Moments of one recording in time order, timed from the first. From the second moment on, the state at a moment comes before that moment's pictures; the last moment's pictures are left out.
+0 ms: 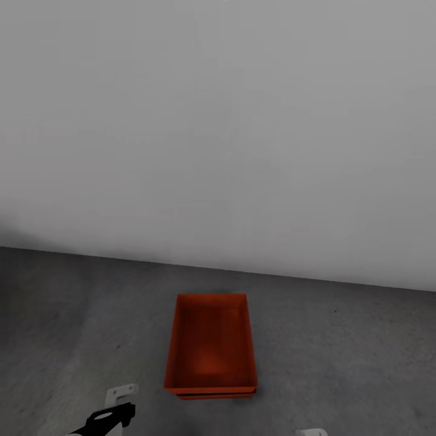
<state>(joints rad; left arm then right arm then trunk) -0.58 0.05 -0.11 0.00 0.28 -0.08 0.25 -0.43 0.05 0.24 0.03 -0.12 -0.17 -0.21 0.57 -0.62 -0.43</state>
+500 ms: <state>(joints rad) -0.57 0.05 -0.11 0.00 0.31 -0.08 0.26 -0.42 0.06 0.24 0.03 -0.12 -0.17 -0.21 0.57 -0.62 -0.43</state>
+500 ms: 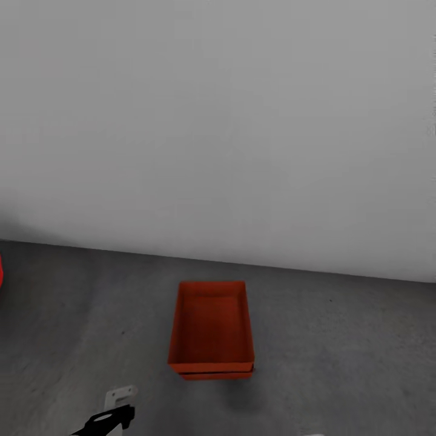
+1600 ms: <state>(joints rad) -0.56 0.05 -0.11 0.00 0.31 -0.07 0.25 -0.35 0.06 0.24 0.03 -0.19 -0.17 -0.21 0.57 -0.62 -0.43</state>
